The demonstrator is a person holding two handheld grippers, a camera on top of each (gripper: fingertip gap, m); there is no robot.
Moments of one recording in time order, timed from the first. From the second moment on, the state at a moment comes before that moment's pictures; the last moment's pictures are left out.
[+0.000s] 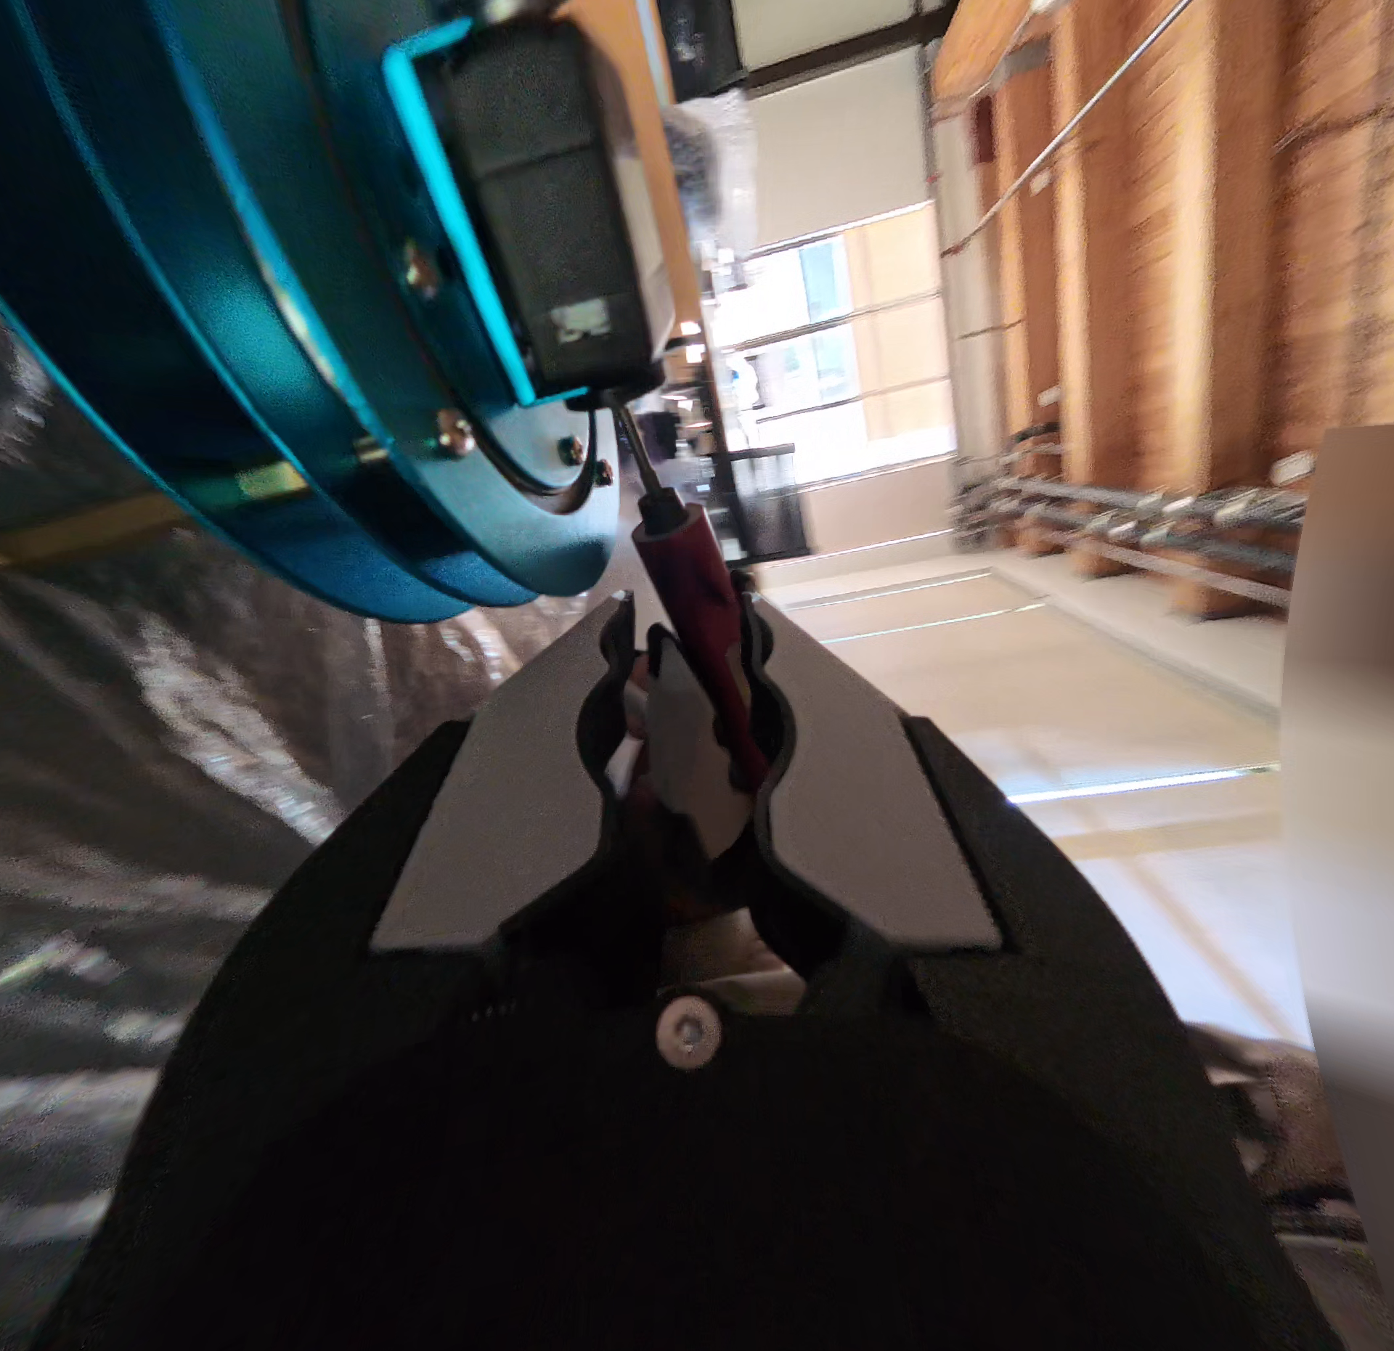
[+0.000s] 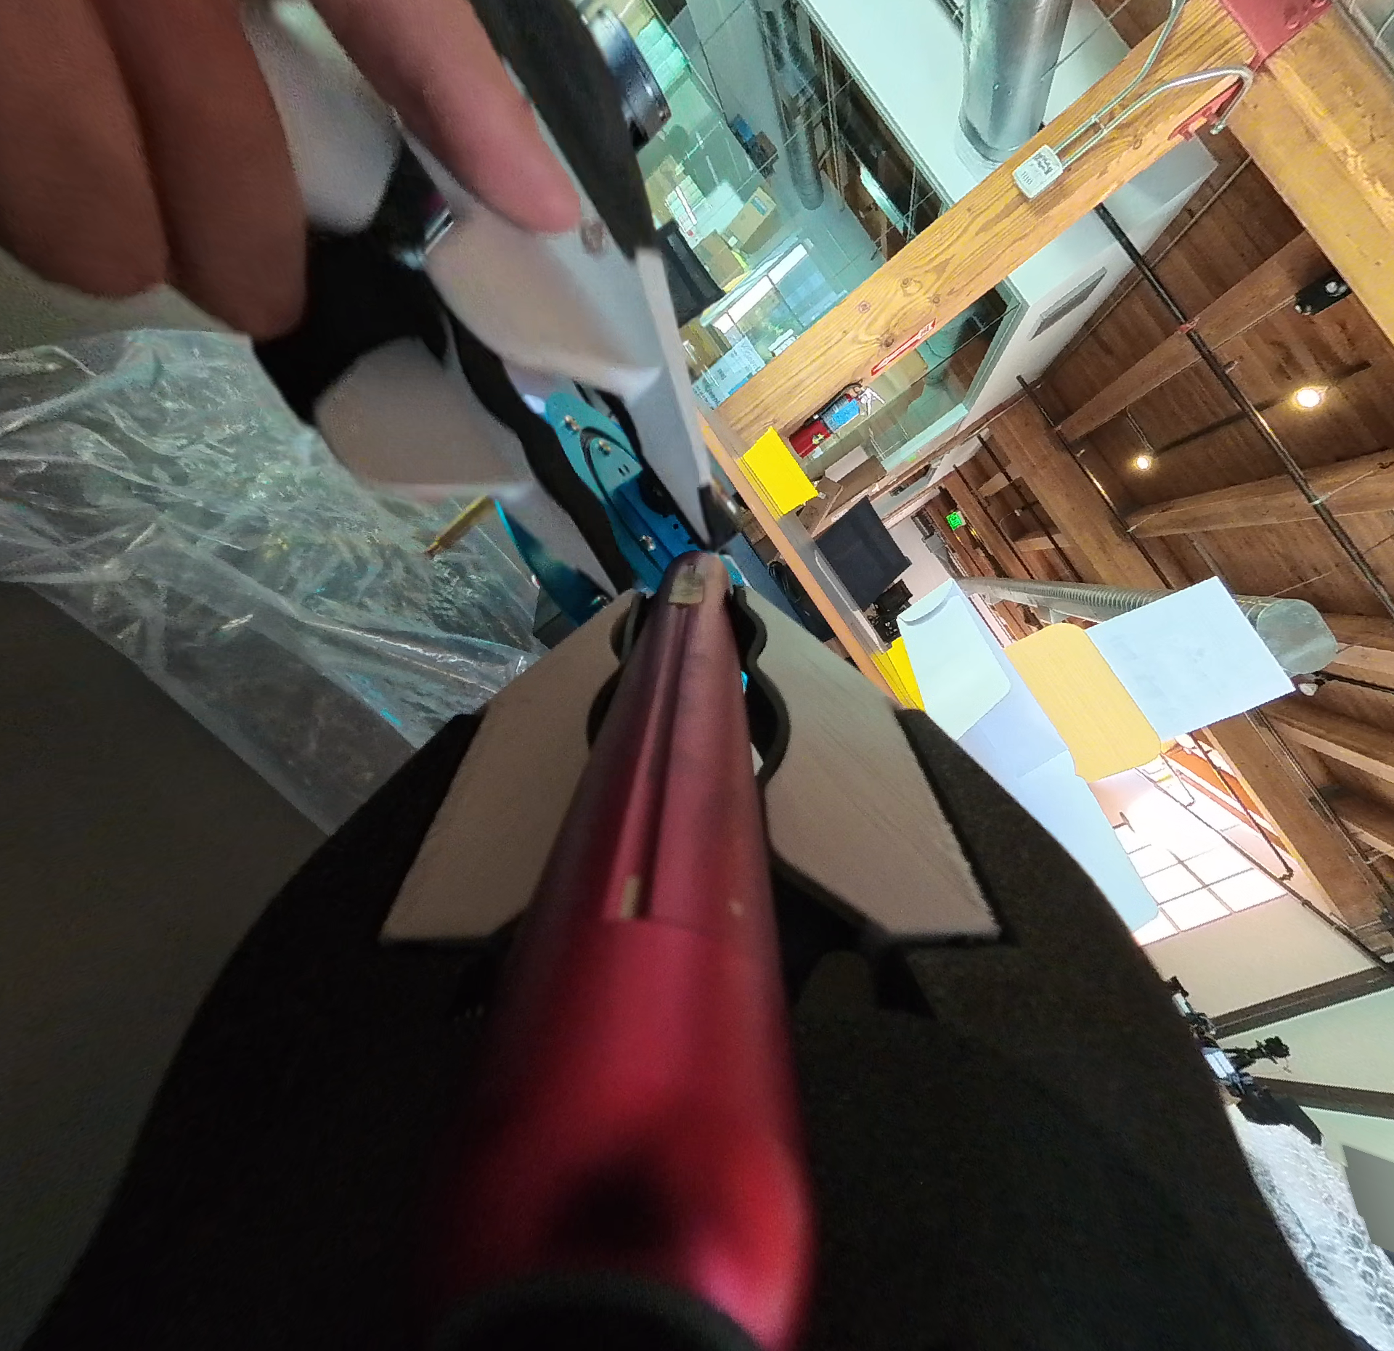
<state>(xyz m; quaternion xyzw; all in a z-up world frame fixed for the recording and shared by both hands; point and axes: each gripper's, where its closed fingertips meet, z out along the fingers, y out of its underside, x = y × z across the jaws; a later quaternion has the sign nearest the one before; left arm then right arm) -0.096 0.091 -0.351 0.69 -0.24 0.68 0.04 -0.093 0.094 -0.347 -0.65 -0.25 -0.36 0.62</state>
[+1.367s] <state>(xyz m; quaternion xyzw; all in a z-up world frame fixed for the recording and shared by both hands) -0.100 0.068 -0.336 0.52 -0.59 0.59 -0.16 -0.092 0.096 -0.347 -0.66 -0.25 -0.34 0.63</state>
